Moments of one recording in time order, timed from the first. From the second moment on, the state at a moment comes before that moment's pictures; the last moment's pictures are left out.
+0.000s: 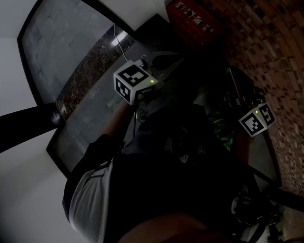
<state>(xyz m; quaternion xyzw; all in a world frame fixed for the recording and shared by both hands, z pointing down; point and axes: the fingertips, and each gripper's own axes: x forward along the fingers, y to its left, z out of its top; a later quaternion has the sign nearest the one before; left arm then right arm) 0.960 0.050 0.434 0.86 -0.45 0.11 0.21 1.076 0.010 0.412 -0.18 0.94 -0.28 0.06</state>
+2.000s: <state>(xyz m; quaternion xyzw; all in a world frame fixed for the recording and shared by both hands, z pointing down) 0.892 -0.191 0.826 0.65 -0.34 0.20 0.65 0.974 -0.158 0.492 -0.32 0.88 -0.33 -0.08</state>
